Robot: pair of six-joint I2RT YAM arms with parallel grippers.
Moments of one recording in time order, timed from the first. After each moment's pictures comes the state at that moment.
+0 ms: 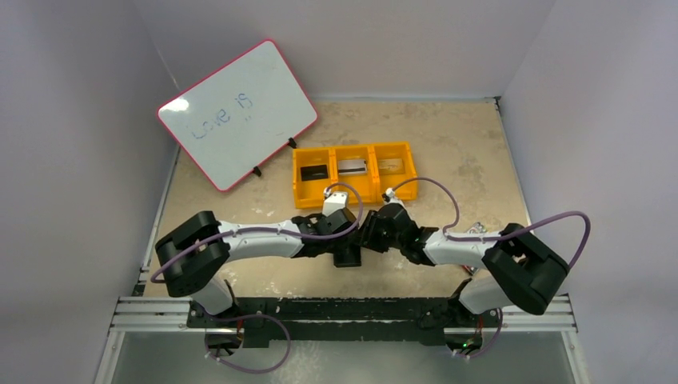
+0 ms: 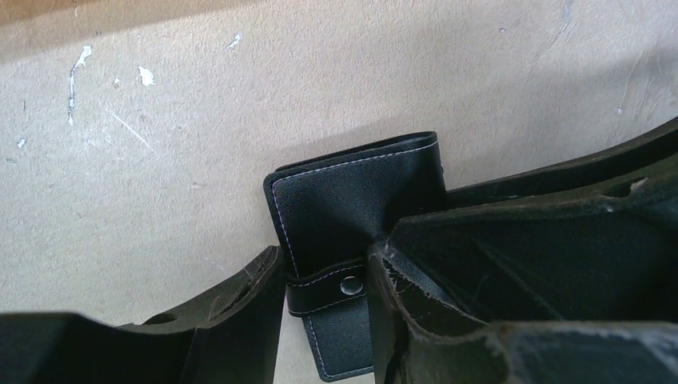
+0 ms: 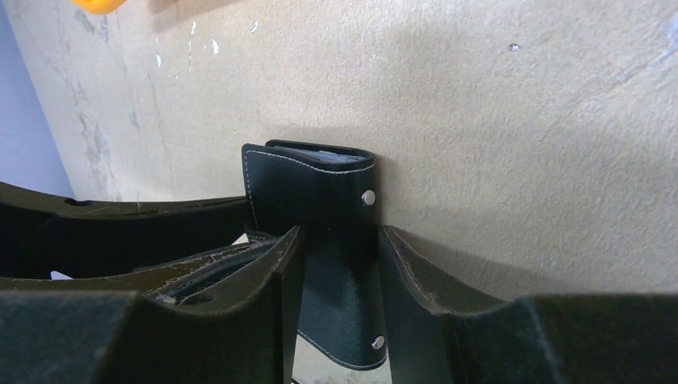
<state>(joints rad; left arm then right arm) -1.08 1.61 0.87 -0.29 -0.36 -0.86 0.80 1.40 0.44 0.21 0.00 1.05</state>
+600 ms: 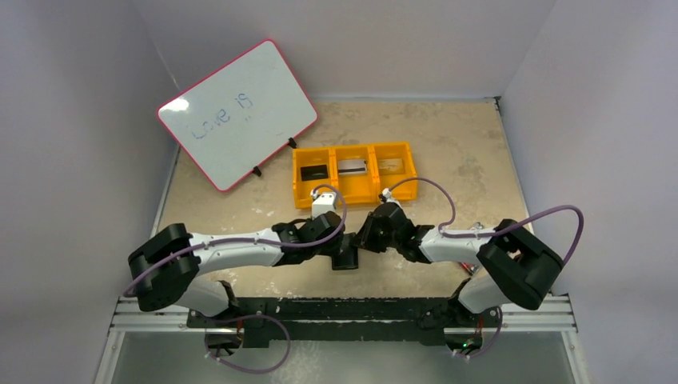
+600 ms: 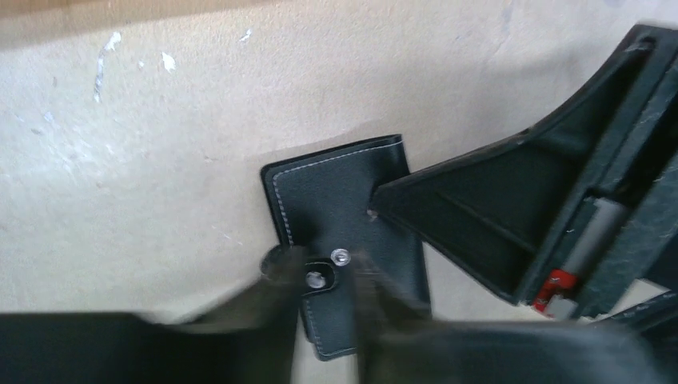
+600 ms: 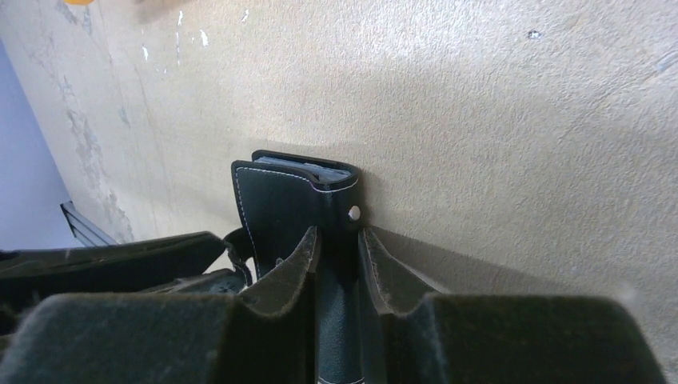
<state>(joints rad) -1.08 1.43 0.73 -0.20 -0.37 -0.88 0.81 1.44 0.48 0.17 -0.01 1.06</state>
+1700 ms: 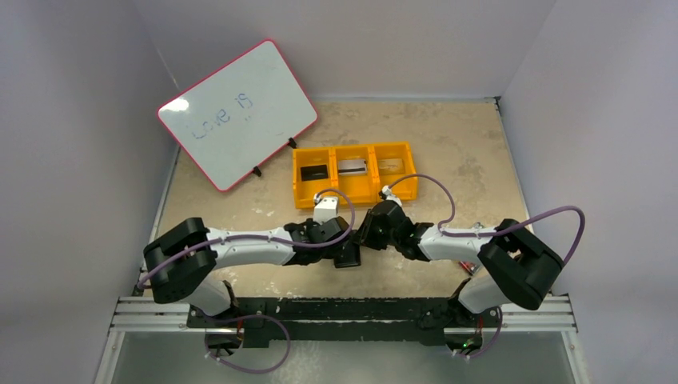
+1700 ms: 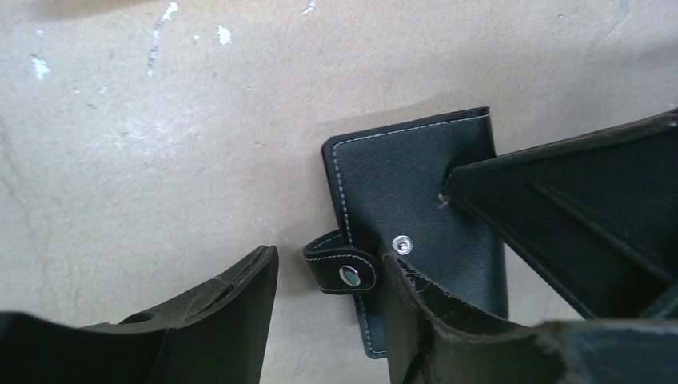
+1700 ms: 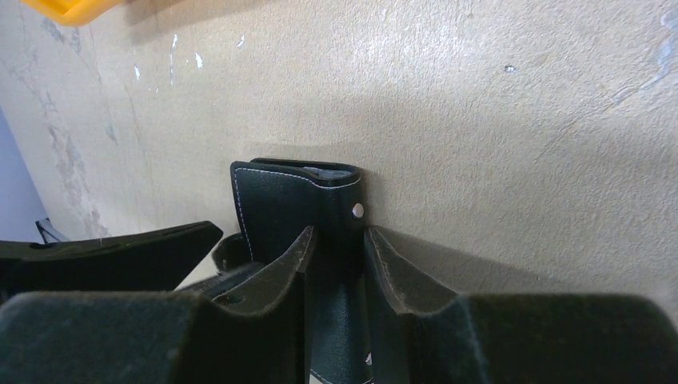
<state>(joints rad) -1.11 1.52 0.78 -0.30 -0.46 -0.92 0.81 1.44 0.51 0.13 0.04 1.02</state>
